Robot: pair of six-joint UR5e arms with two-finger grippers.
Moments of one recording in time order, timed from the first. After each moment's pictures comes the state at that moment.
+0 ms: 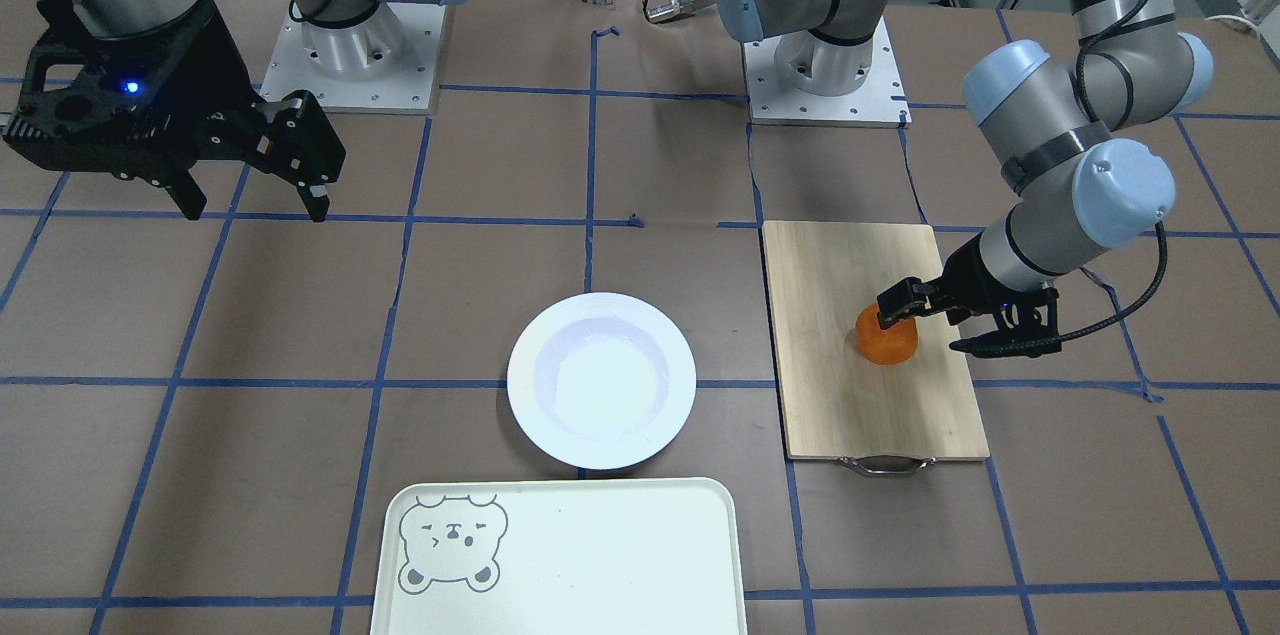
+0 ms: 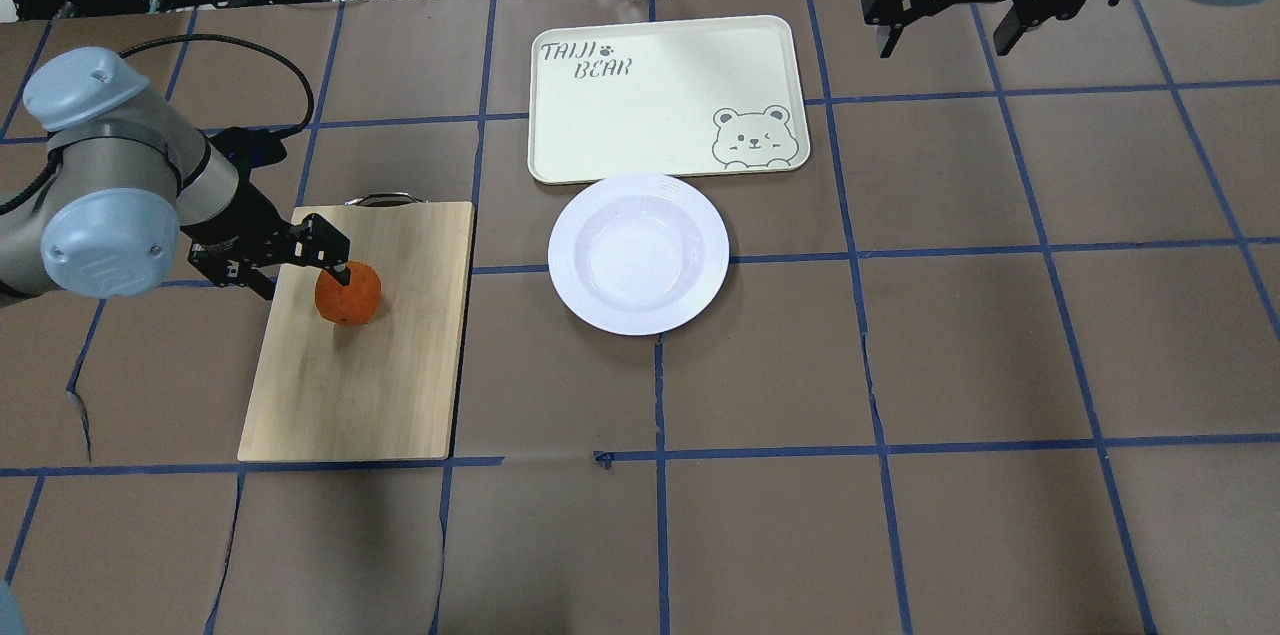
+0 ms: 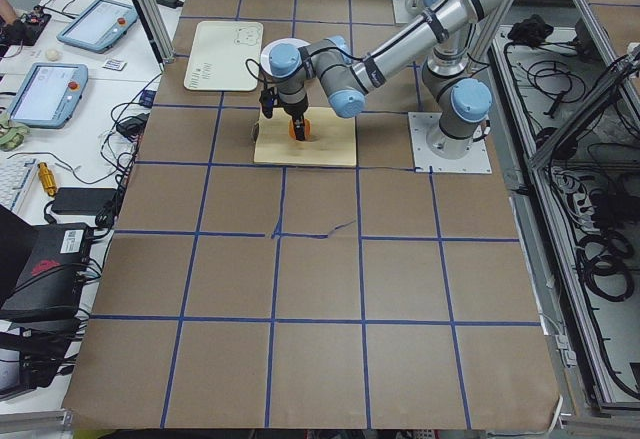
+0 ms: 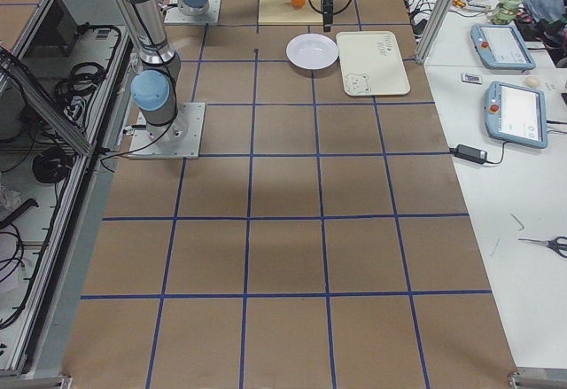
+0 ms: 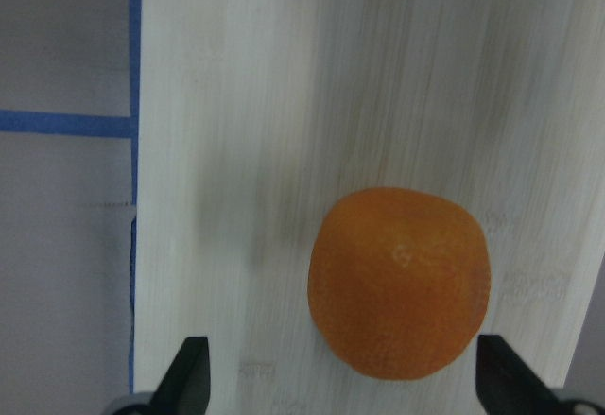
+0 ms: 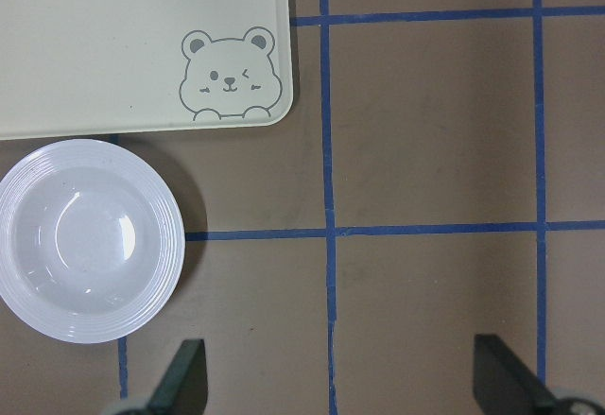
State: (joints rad) left arm -1.23 -1.81 -1.95 -1.09 1.48 0.22; right arm 1.56 -1.49 1.43 -1.64 -1.55 0.02
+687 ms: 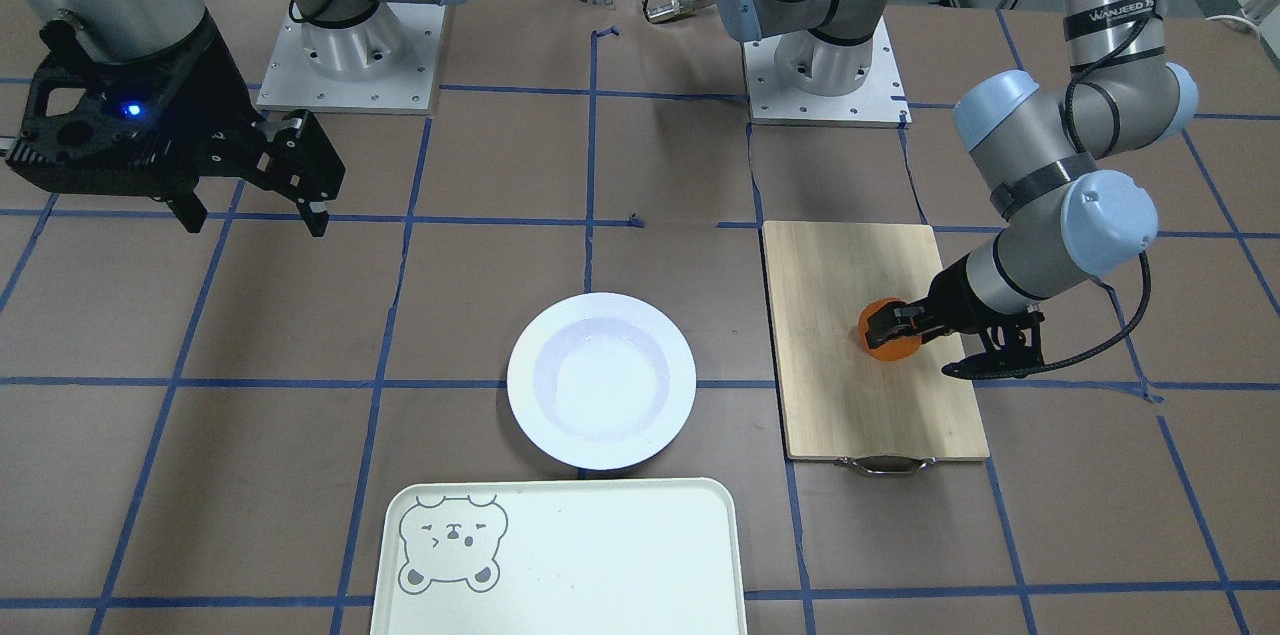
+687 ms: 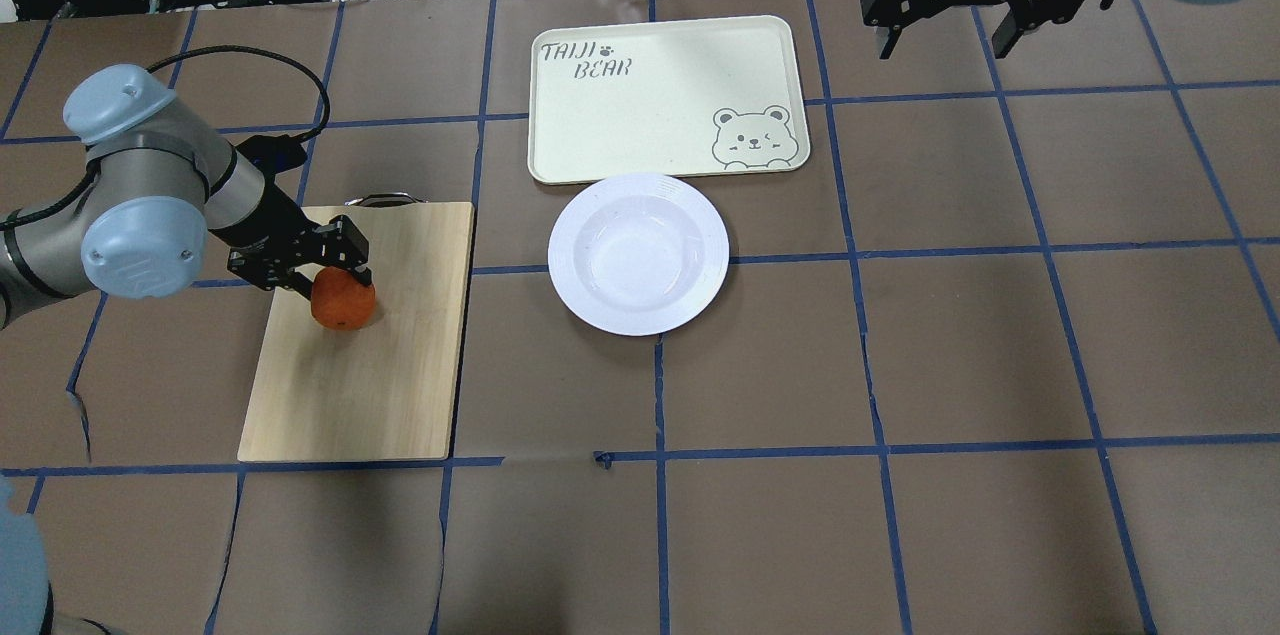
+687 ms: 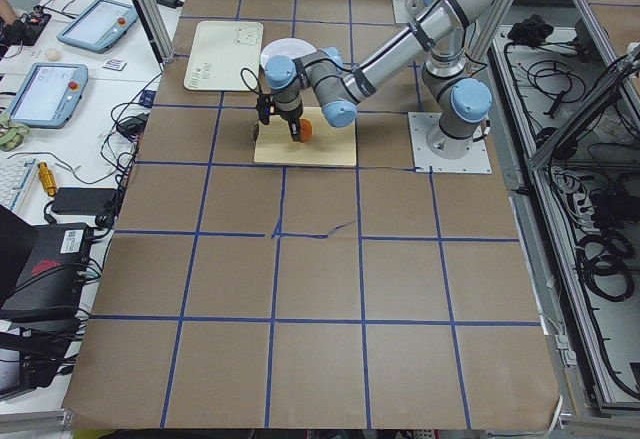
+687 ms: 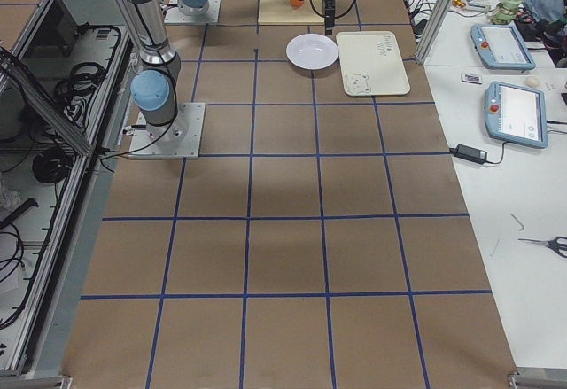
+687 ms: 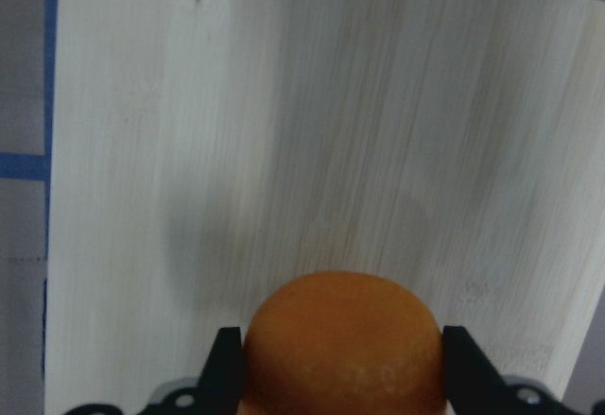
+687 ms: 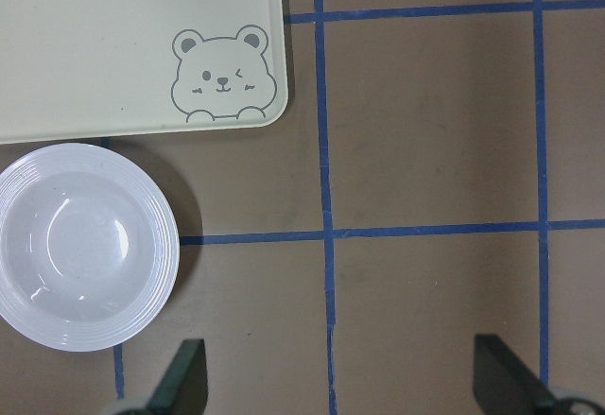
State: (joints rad) left arm -1.24 -1.86 -1.95 -1.05 1.43 0.18; right arm 1.56 -1.47 1.43 -1.64 -1.55 0.03
